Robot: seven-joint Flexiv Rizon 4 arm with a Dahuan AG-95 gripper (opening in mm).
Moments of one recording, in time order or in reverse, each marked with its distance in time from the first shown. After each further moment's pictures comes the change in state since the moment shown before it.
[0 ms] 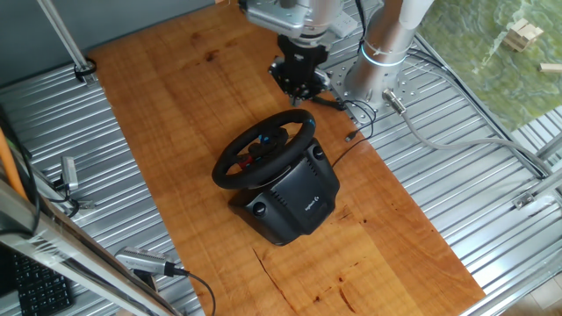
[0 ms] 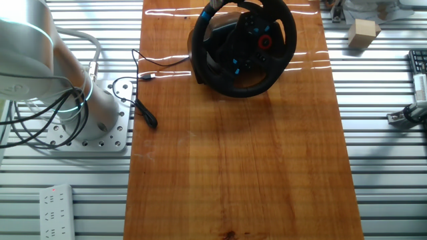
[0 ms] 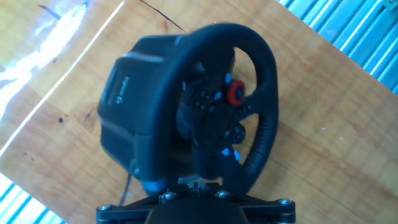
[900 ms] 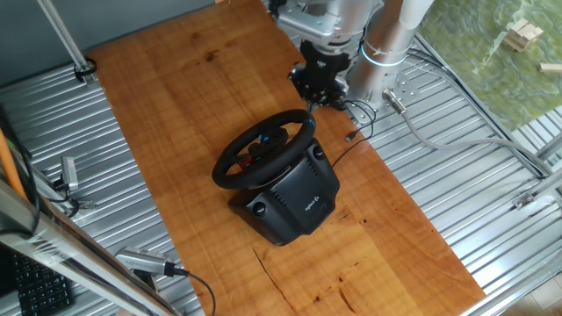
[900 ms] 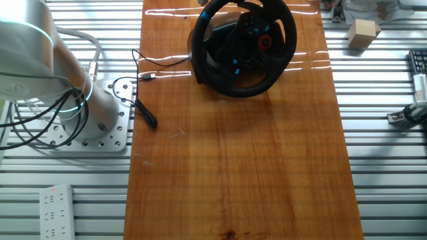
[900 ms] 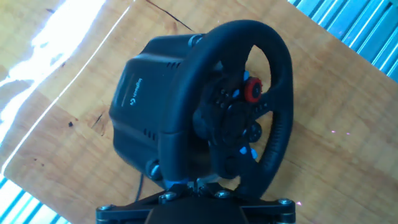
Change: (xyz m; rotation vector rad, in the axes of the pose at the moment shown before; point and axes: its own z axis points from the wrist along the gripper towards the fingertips) arm 0.014 0.031 0.008 0.022 -0.013 -0.010
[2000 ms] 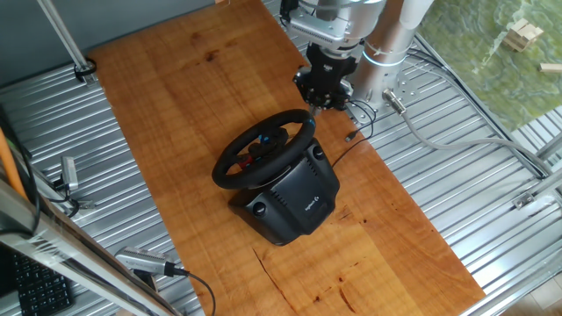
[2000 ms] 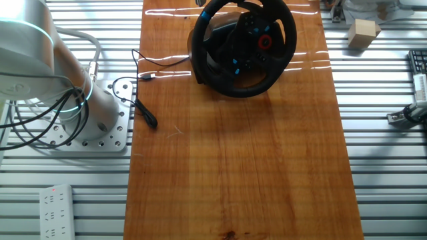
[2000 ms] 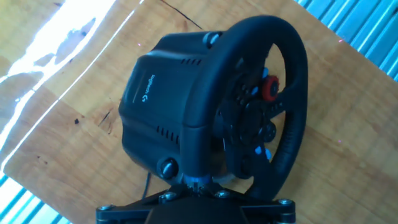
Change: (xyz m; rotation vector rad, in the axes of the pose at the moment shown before) arm -0.002 0.005 0.009 0.029 -0.030 -0.078
